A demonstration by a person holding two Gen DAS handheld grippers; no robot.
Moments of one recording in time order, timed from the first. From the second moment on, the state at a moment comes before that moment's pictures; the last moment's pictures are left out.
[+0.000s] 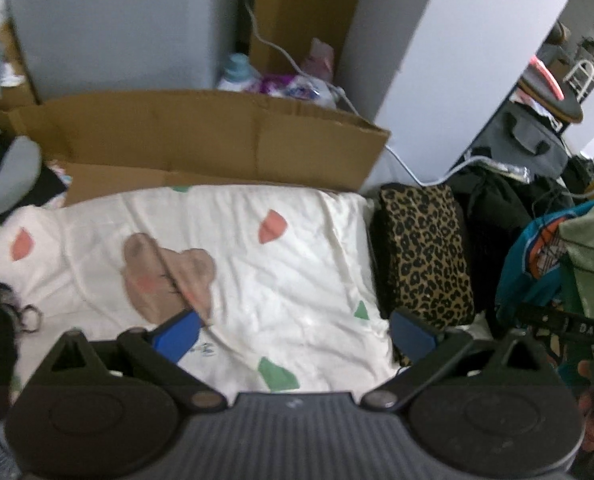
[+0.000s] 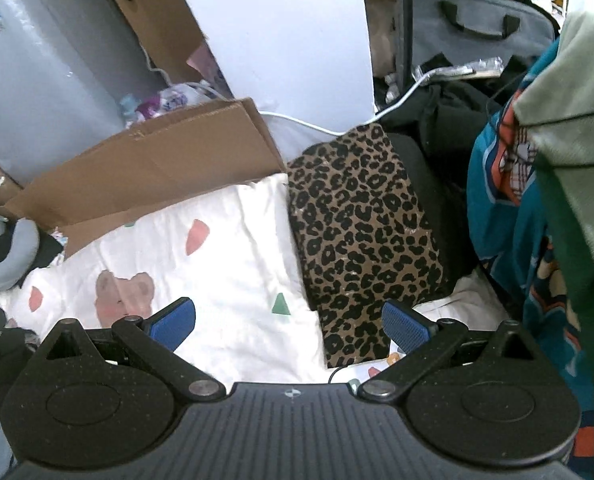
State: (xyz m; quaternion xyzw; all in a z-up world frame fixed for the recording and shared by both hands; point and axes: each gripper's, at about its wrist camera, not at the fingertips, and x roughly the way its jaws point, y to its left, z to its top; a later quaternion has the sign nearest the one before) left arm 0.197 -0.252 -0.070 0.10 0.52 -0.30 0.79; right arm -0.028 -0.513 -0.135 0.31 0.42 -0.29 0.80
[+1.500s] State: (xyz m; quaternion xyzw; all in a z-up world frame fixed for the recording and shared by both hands) left arm 0.108 0.002 0.138 0.06 0.37 -0.15 0.91; right arm -0.023 -0.324 0.131 0.16 0.39 -0.18 0.89
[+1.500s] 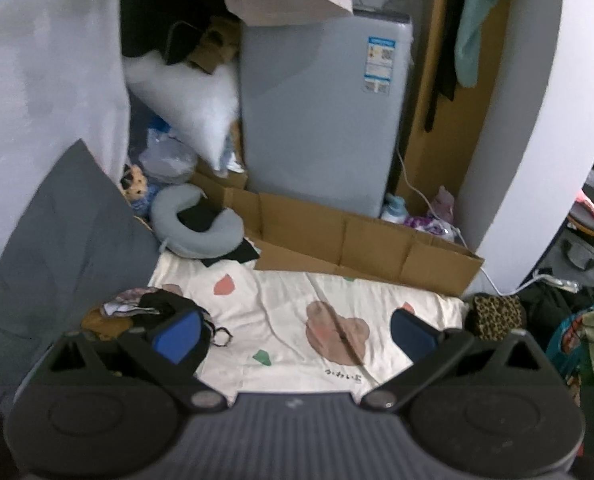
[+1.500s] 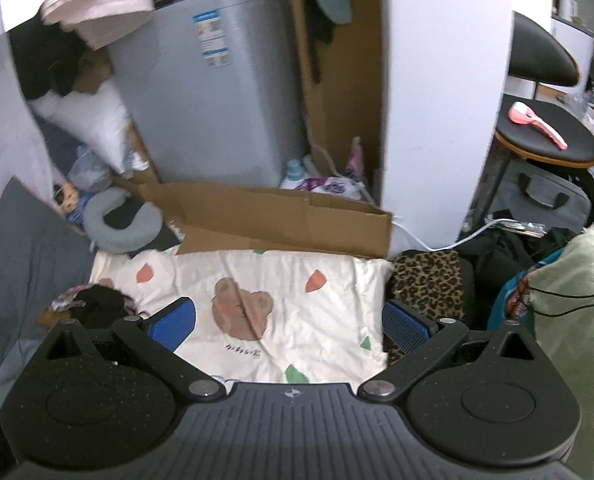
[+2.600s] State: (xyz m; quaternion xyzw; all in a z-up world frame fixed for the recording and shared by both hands) left arm 0.029 0.021 0.038 0.04 0.39 -0.09 0.91; right arm -0.047 -0.233 0.024 0.12 0.44 -0.12 0.88
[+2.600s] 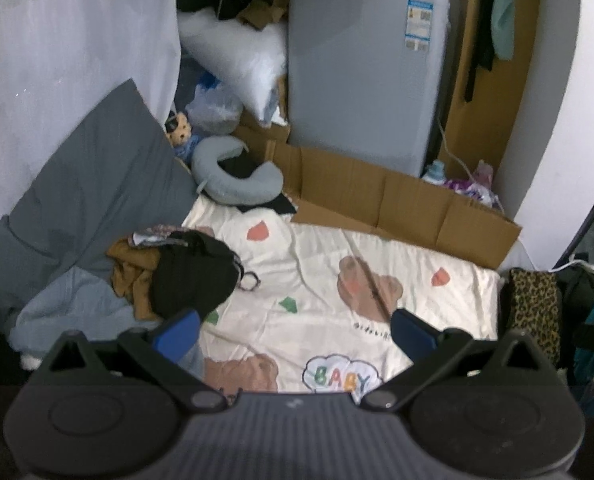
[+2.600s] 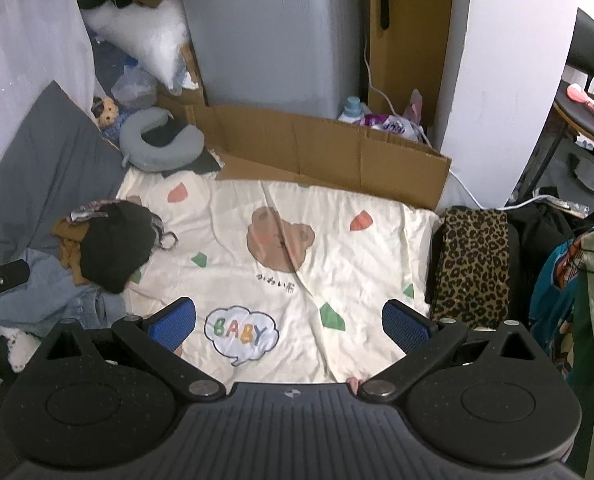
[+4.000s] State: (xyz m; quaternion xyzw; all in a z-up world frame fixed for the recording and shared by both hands) left arm 0.021 0.016 0.004 0.03 0.43 -0.09 0.90; right arm -0.069 -0.231 -0.012 0.11 0.45 -0.10 0.88
